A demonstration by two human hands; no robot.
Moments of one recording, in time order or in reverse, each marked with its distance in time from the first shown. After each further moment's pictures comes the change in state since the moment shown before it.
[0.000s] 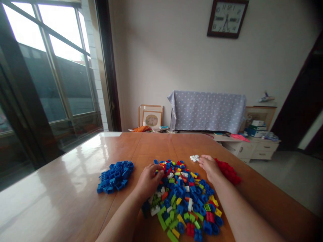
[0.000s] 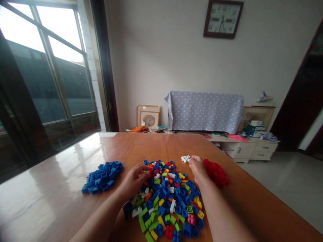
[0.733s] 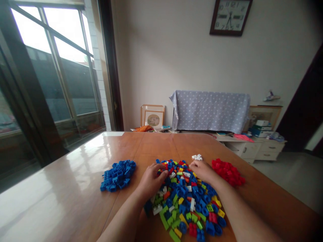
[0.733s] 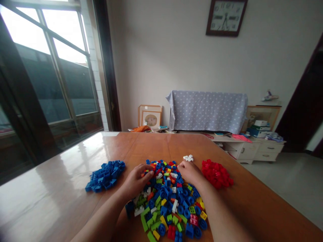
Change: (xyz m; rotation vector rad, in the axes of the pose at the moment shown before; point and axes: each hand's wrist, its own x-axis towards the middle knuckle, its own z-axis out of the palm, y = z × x) left_hand -0.003 0.012 -0.004 0.030 -0.039 0.011; right_hand -0.037 -0.015 0.013 -0.552 -0.419 -0.295
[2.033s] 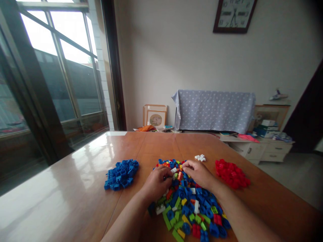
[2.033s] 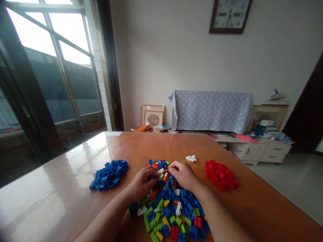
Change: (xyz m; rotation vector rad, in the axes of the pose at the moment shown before) left_hand -0.003 0.012 0.002 0.019 -0.138 0.145; right_hand -0.031 -0.057 0.023 0.028 -0.182 -0.236
